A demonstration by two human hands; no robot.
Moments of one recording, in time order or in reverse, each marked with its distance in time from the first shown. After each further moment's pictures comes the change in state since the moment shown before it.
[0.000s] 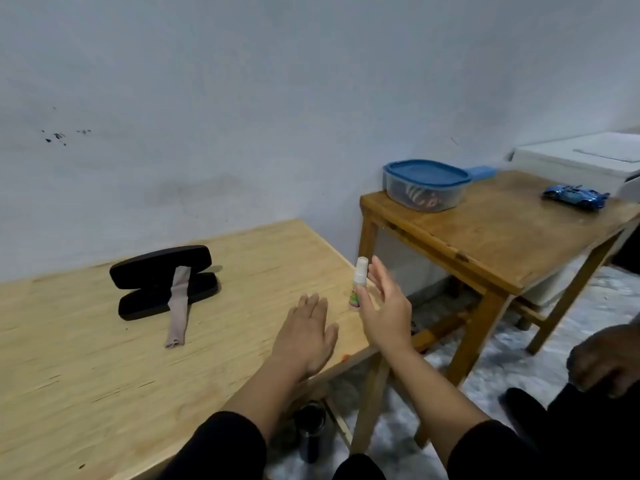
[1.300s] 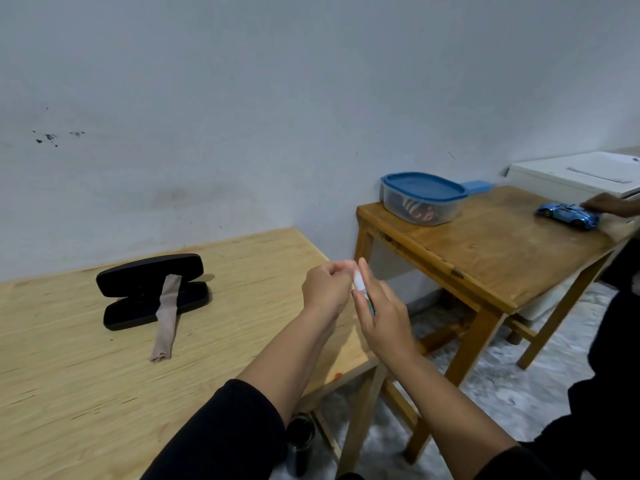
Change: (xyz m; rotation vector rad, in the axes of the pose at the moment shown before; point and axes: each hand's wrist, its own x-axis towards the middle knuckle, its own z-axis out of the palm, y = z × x) left_hand 0.051 0.064 -0.064 -1.231 0.321 -0.348; right_hand 0.016 0.001 -0.011 -0.222 -0.101 -0.297
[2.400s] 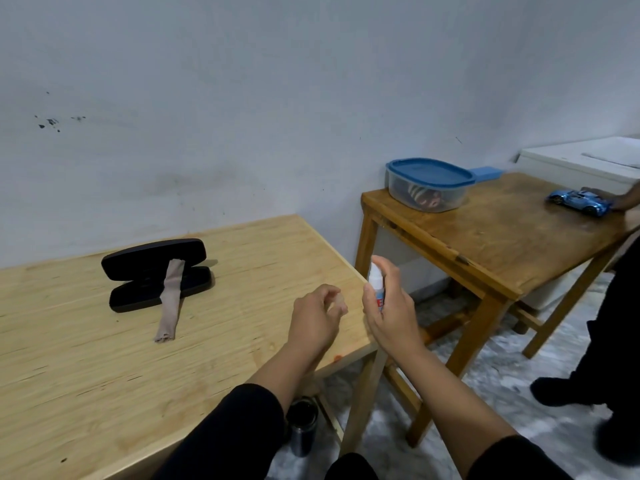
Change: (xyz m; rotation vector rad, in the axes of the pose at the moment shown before) left_hand -0.009 -0.082 -0.016 0.493 -0.017 0.189; right_hand -0.012 0.003 -0.008 0.100 0.010 0.102
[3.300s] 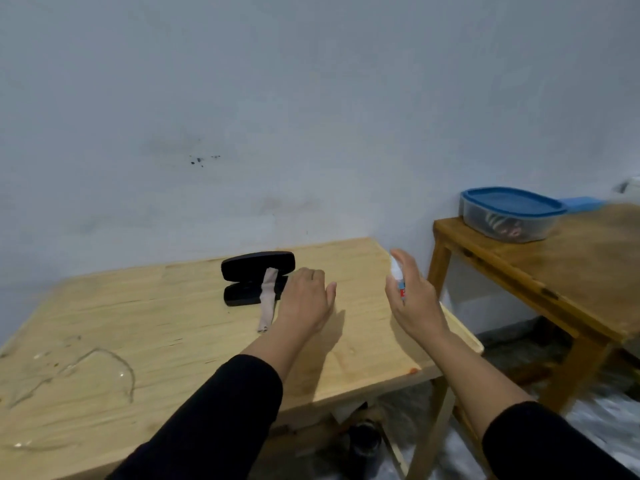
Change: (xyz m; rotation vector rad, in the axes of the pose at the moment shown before) left_hand -0.002 -0.009 -0.147 0.910 0.238 0.283; right_hand 0.028 -0.069 0.035 0.050 -0.107 -0.153
